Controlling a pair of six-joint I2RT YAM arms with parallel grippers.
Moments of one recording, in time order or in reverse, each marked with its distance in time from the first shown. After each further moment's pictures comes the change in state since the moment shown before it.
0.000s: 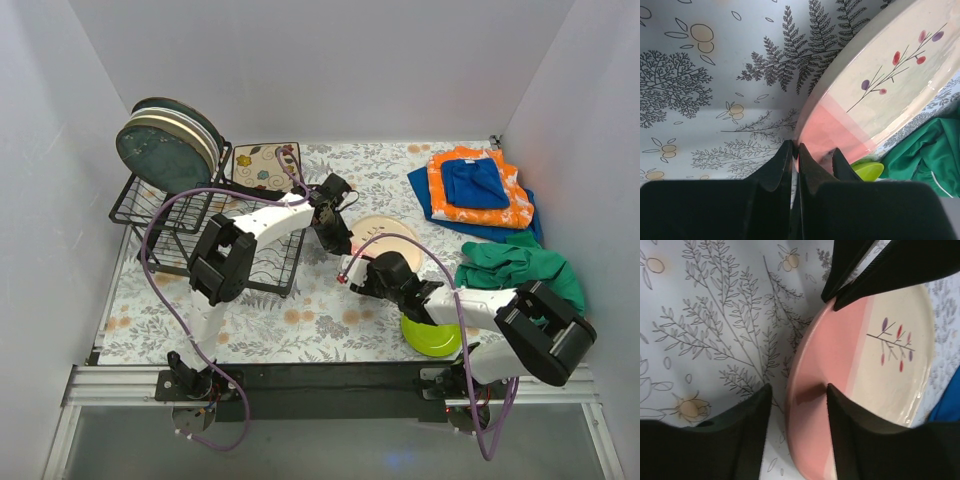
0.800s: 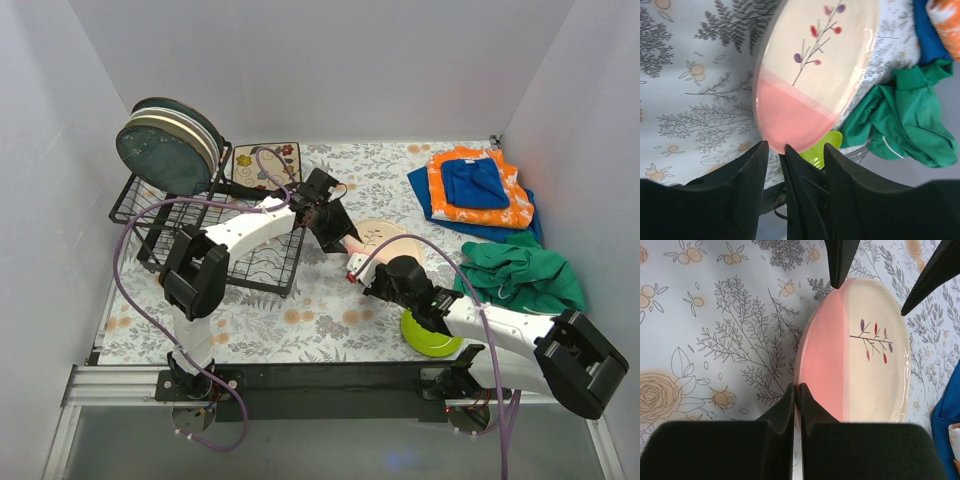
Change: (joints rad) left arm 0.016 -0.201 -0.168 0.153 0.072 -0.075; right arm 0.016 -0.216 -0.050 -0.048 -0.033 0.103
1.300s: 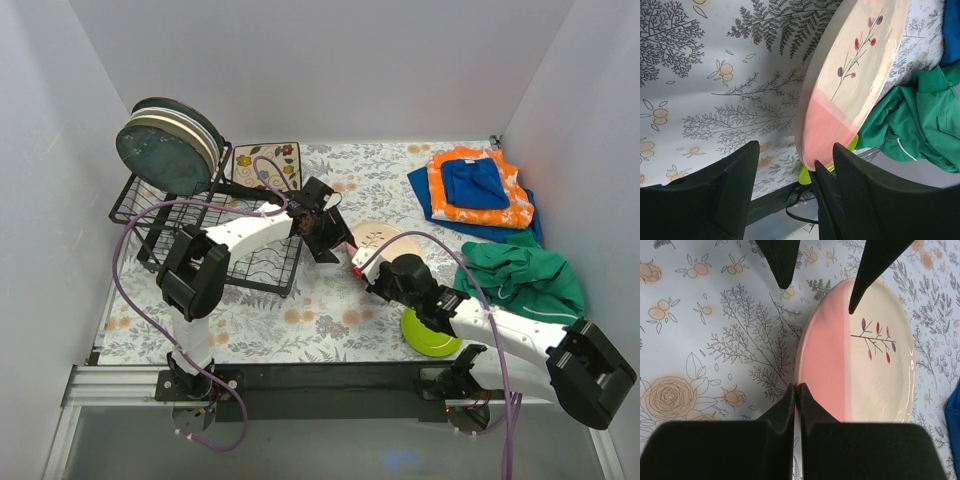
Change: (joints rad) left arm 0.010 -0.022 -0.100 0.050 0.015 0.011; right arm -0.011 -0.075 0.013 -0.072 -0.020 0.105
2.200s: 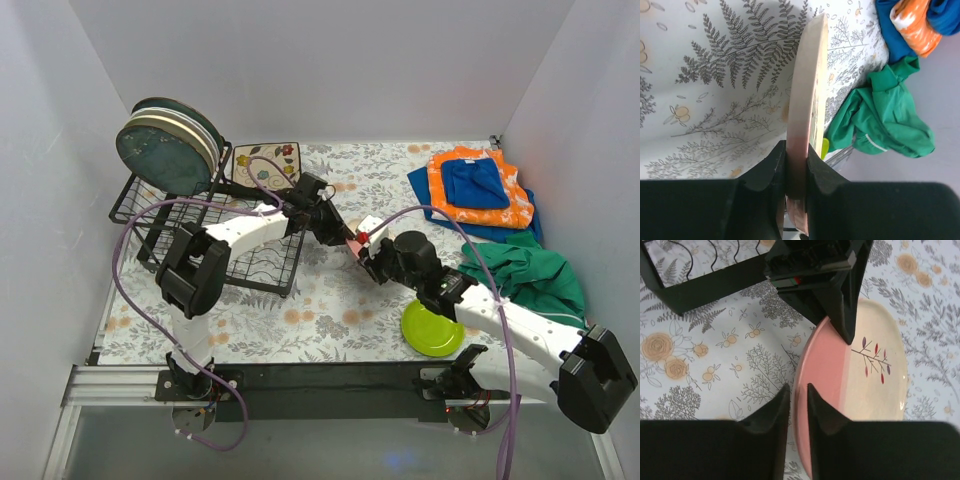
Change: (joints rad) left arm 0.043 0.020 -0.033 0.247 0.076 -0.026; right arm -0.036 -0.013 0.196 -0.126 -0.075 0.263
